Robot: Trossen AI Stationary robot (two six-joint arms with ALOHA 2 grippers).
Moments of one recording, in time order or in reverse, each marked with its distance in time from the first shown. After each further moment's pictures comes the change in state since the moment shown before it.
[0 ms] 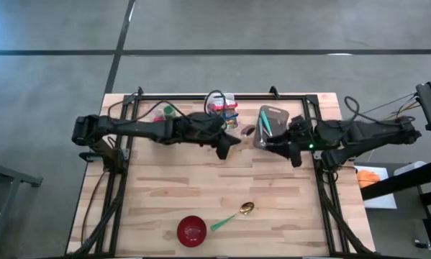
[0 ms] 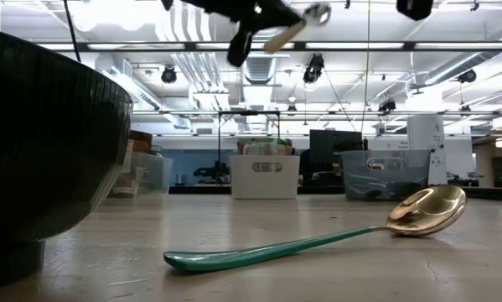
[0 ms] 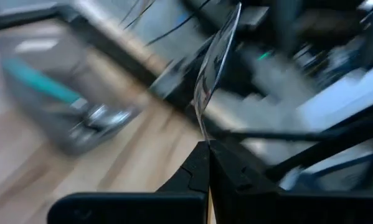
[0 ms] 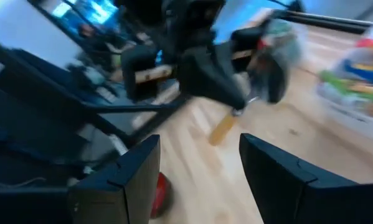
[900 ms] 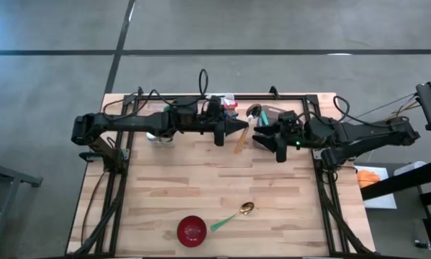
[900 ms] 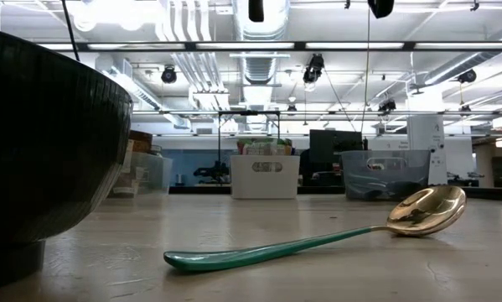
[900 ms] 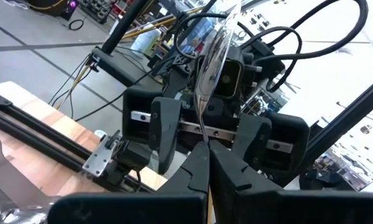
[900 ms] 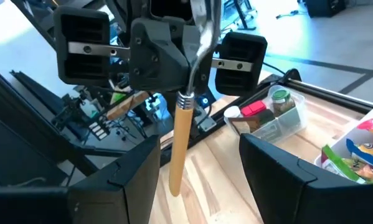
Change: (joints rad) left arm 0.043 -0.010 0.108 0.258 0.110 -0.012; right arm -0.062 0.122 -0.023 0.324 0.061 -0.203
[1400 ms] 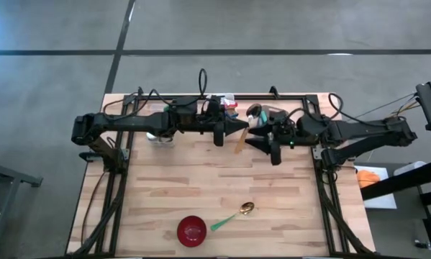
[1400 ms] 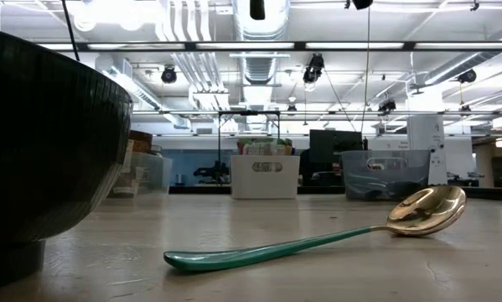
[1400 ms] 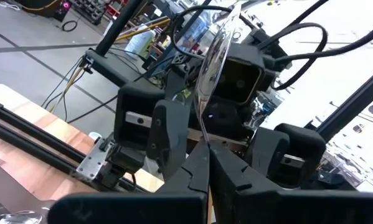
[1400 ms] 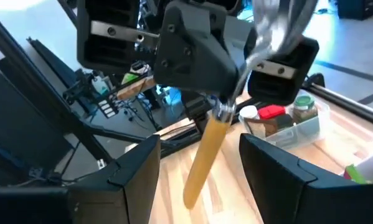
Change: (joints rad) left arm 0.001 0.000 0.000 0.020 0.015 0.000; right arm -0.045 0.097 0.093 -0.008 -0.141 -0.107
